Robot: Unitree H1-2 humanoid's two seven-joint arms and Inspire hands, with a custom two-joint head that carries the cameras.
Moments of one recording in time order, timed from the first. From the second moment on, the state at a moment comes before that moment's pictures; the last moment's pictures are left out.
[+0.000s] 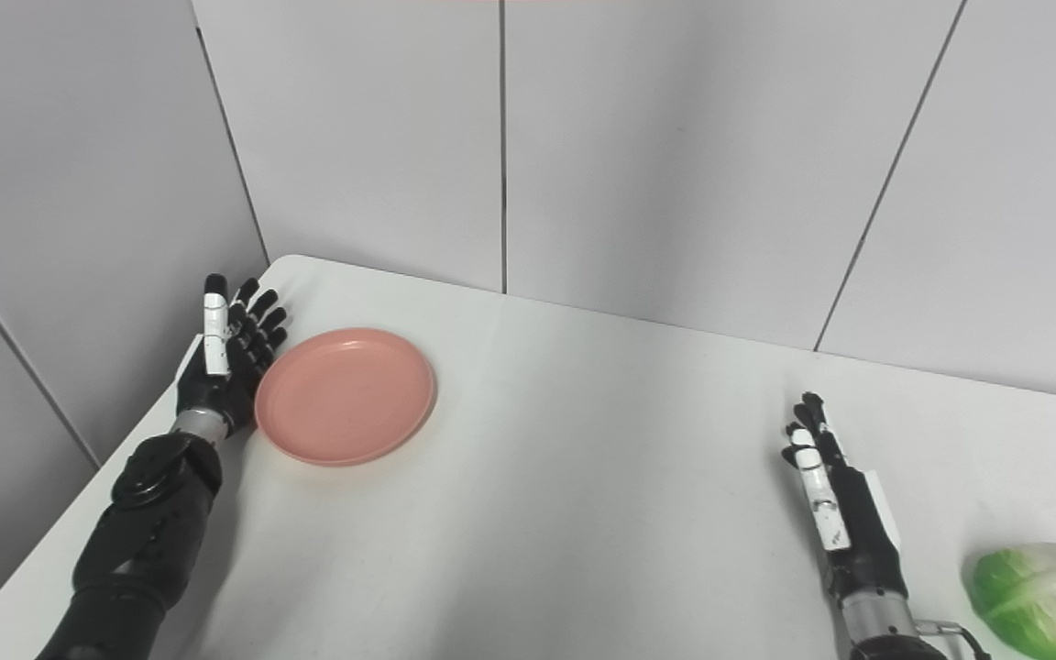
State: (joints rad) left arm -0.51 0.30 0.27 0.65 -0.38 -0.02 -0.14; right arm -0.34 -0.18 -0.02 0.33 0.03 -0.10 0.12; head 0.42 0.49
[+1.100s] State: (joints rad) left arm -0.43 0.12 0.03 0.33 -0.24 0.18 -0.12; right arm -0.34 -0.16 -0.01 0.32 0.02 -0.10 0.09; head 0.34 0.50
